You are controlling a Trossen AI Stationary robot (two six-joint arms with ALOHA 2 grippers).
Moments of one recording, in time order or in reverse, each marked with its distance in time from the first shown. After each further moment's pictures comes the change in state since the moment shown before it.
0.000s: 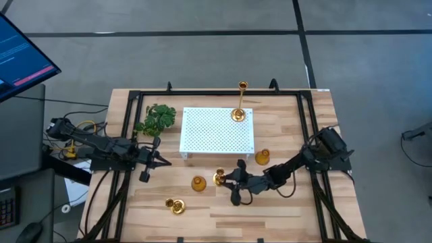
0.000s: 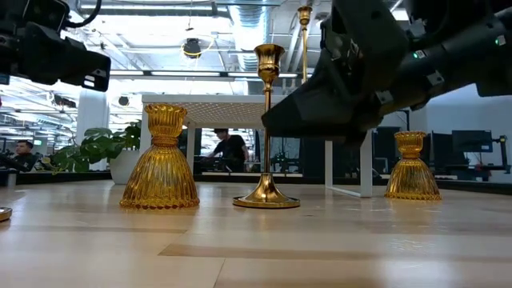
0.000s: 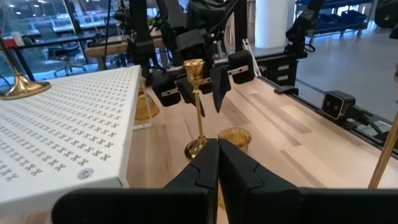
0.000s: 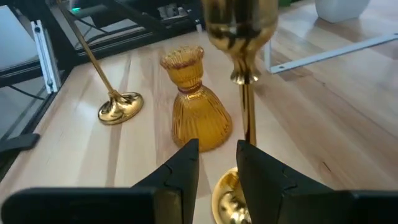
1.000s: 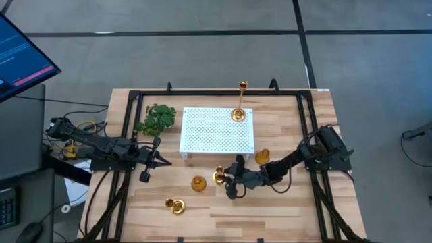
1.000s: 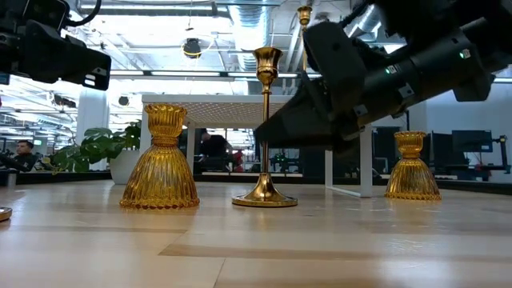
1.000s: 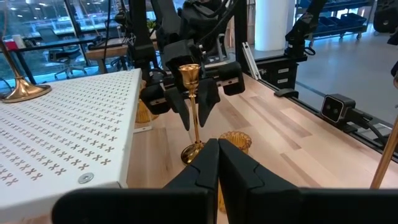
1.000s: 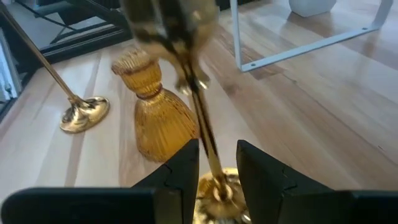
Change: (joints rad) left arm 0.000 0.008 0.000 0.022 0.000 0.000; right arm -0.070 0.004 0.022 -0.062 -0.006 0.017
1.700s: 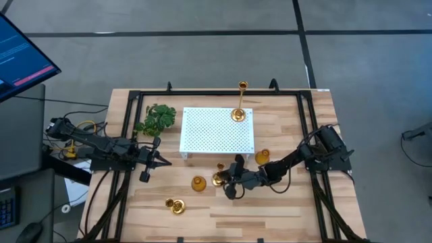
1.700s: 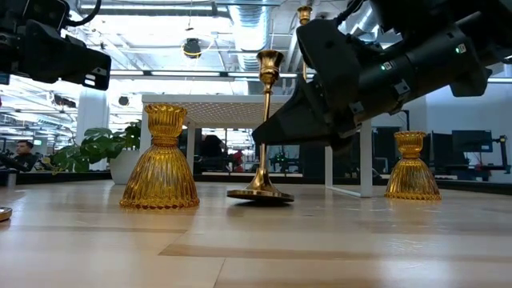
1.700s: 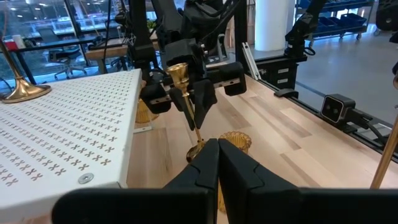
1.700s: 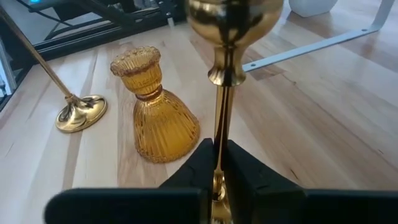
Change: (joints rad) left arm 0.000 0.000 0.000 0.001 0.000 0.000; right arm 0.002 -0.002 0.025 -0.053 0.006 -0.001
